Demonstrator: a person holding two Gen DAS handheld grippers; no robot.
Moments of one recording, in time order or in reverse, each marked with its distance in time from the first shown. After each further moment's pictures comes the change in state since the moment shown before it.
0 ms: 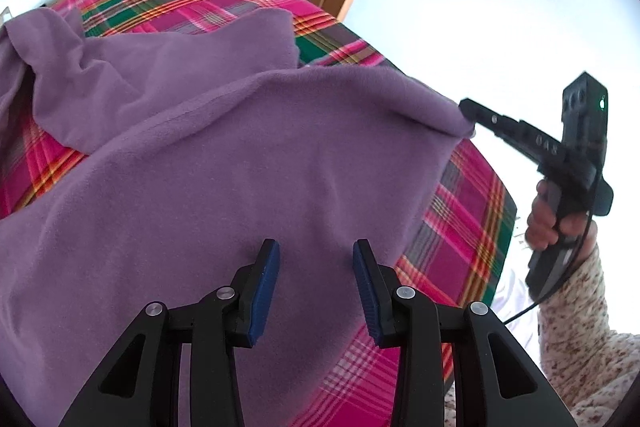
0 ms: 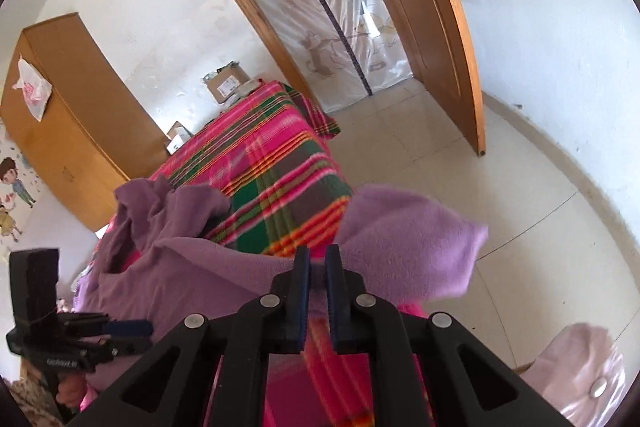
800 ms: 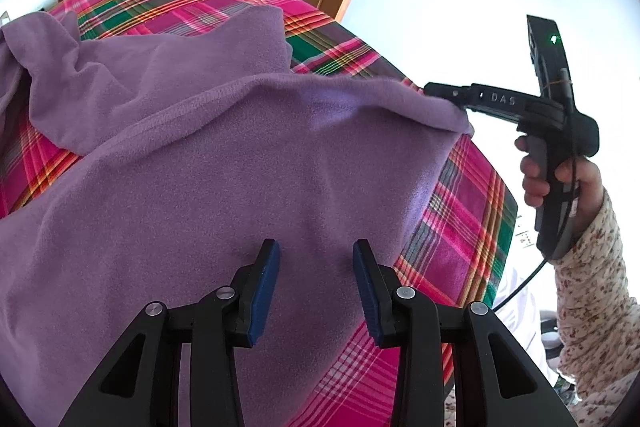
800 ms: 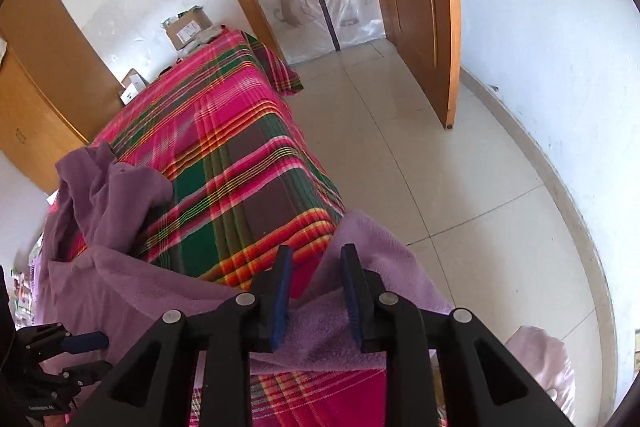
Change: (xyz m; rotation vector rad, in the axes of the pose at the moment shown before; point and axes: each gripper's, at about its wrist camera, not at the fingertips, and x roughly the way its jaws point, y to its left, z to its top) left arm 0.004 -0.004 -0.003 0.008 -0.014 -0.007; right arm 0.058 0.008 0.039 -0.068 0.204 -0.189
